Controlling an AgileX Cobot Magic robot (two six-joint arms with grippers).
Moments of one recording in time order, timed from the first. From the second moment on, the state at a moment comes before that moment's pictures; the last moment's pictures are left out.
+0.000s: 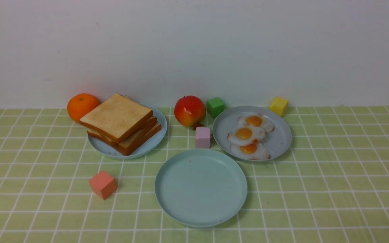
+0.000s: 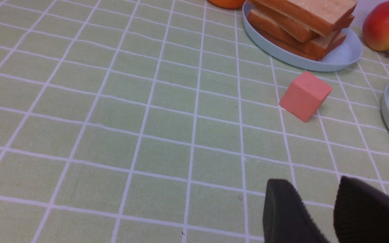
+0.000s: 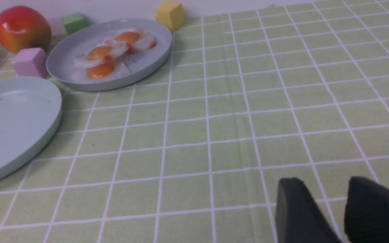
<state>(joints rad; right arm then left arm) 0.03 -0.01 0.02 0.00 0.38 0.11 -0.02 -0.01 0.03 -0.01 0.39 -0.25</state>
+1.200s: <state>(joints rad) 0.03 -0.01 0.02 0.00 0.38 0.11 -0.02 -0.01 0.02 -0.41 -0.10 -0.52</state>
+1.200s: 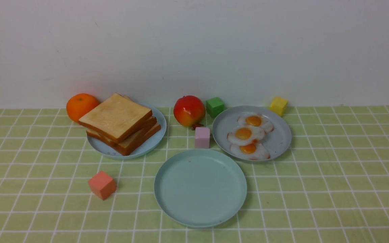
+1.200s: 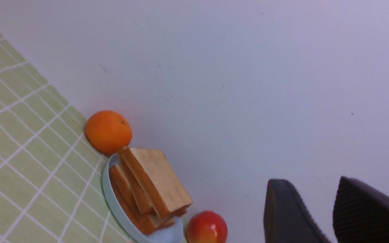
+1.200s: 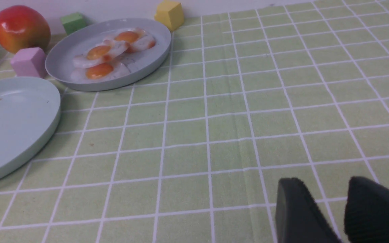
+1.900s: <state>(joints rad) 0.03 -0.01 0.03 0.17 0.19 0.25 -0.34 0.87 -0.74 -0.20 0.76 -0.09</state>
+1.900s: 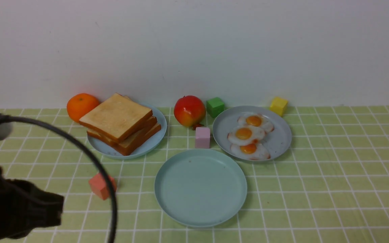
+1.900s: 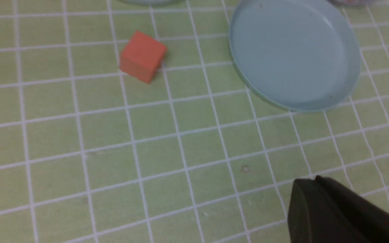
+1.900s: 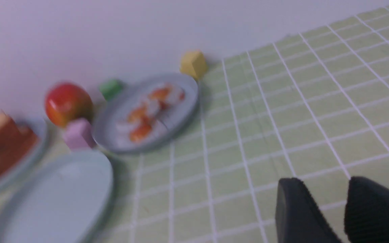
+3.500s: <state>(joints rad) 0.15 0.55 -0.90 0.27 1.16 -0.05 -0.25 2.08 -1.61 0.03 0.58 0.25</state>
